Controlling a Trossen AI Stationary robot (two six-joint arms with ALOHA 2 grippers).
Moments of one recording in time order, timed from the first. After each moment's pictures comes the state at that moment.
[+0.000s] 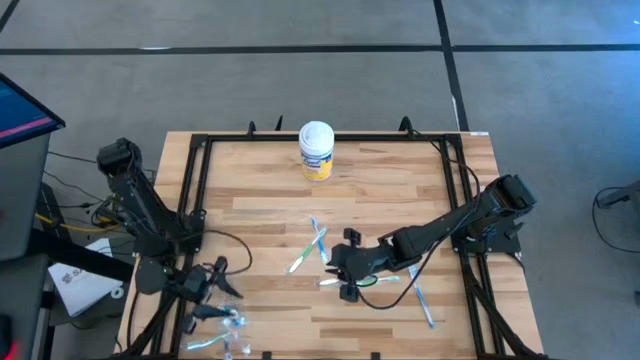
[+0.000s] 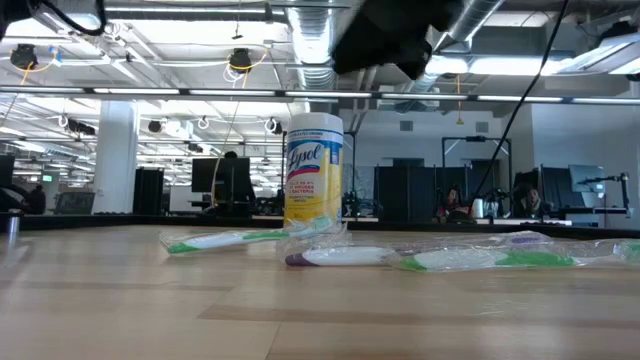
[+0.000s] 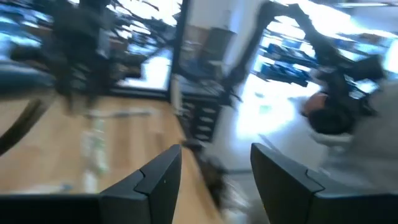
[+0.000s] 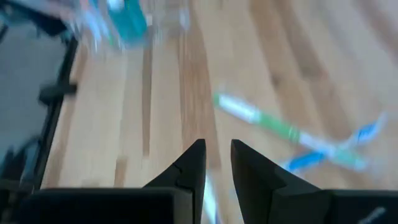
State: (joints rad) left arm -1.14 1.08 0.41 0.61 -0.84 -0.29; right arm 0.41 1.71 1.19 -0.24 0.28 0.42
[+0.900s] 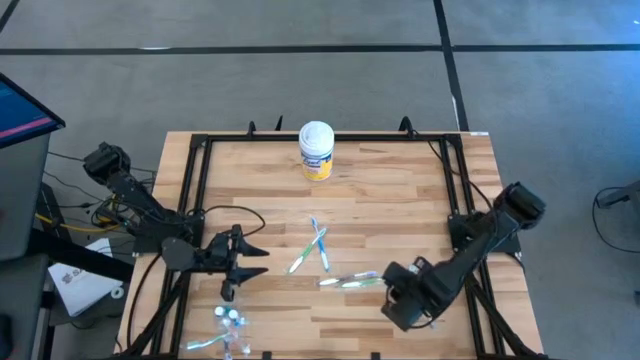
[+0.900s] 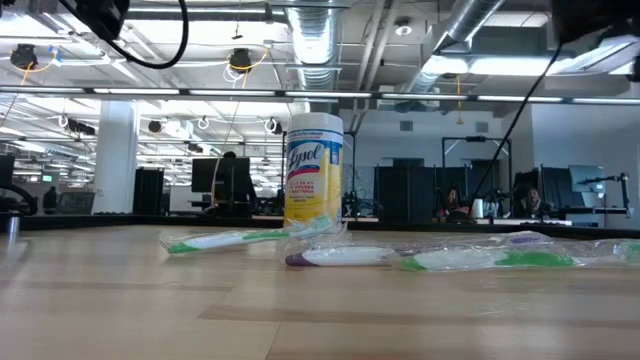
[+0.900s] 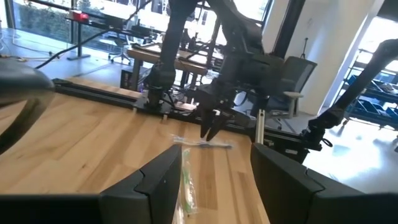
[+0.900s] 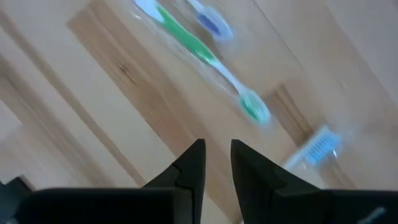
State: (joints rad) left arm -0.80 1.05 0.41 0.63 -0.83 -0.27; right arm 0.75 1.71 1.19 -0.99 0.23 1.42
